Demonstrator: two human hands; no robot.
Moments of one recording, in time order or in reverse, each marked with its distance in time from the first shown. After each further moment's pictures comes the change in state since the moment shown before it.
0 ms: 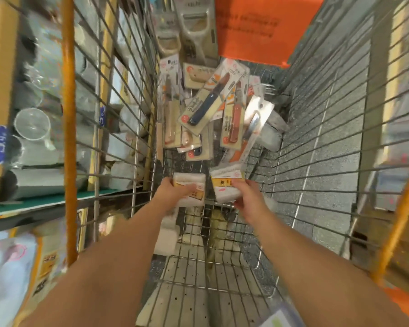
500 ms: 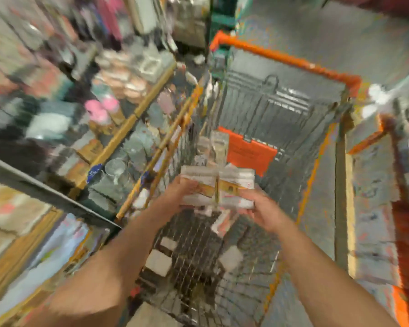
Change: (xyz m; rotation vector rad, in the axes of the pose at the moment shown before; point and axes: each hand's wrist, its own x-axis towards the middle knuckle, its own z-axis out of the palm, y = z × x) left_hand -0.277 0.098 -0.065 -0.490 -0.076 0.564; right_hand -0.255 -0.183 0.004 -0.354 -0.496 -0.423
